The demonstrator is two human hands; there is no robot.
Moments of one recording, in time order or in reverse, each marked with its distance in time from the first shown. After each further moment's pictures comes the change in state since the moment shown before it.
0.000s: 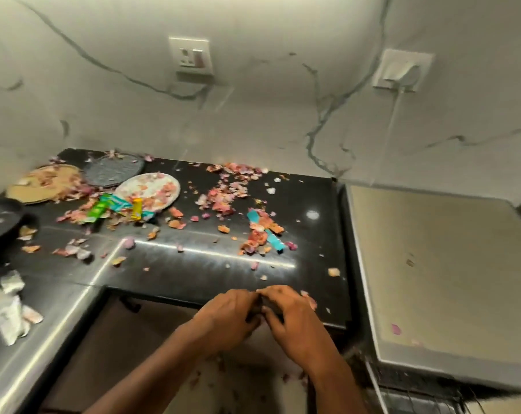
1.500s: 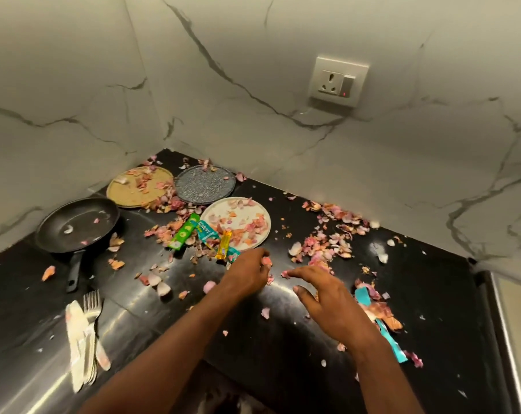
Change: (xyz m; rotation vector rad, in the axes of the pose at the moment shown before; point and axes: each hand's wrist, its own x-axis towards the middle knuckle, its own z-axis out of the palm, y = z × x) left_hand 0.136 -0.258 -0.138 -0.348 0.409 -0.435; right_hand 0.290 -0.079 0.061 -0.045 -0.218 -0.211
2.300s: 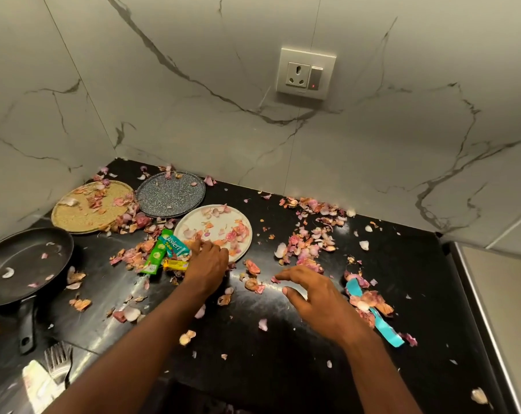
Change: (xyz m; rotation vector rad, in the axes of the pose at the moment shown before) left_hand 0.076 -0.080 -0.024 0.859 -0.014 0.239; right_hand 0.019 -0.006 0.020 0.006 0.051 0.139
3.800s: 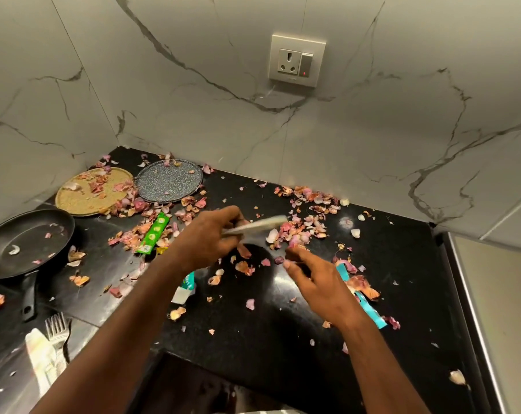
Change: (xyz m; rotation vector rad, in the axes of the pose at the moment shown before) left_hand -0.067 0.024 -0.130 -0.822 0.190 0.245; right_hand -0.026 0.006 -0.023 0.241 0.075 0.106
